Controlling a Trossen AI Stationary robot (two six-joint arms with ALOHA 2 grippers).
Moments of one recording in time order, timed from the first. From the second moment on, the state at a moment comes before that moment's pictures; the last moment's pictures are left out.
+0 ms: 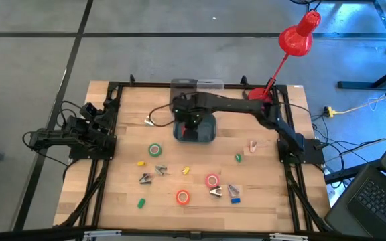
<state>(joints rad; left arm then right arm) 0.04 0.00 0.01 0.84 -0.34 -0.35 -0.15 2.31 2.12 -1.14 0.01 -0.07</state>
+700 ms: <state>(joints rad) 0.04 0.00 0.01 0.83 -0.34 -0.35 -0.16 2.47 2.12 -1.01 0.04 -0.14</state>
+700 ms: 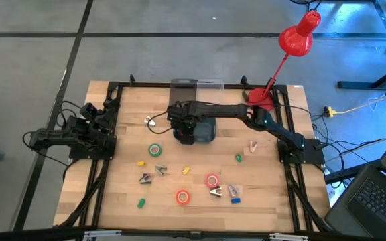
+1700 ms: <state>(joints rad) 0.04 0.00 0.01 0.83 -0.34 -0.35 -0.16 2.40 2.36 -1.23 0.15 -0.02</state>
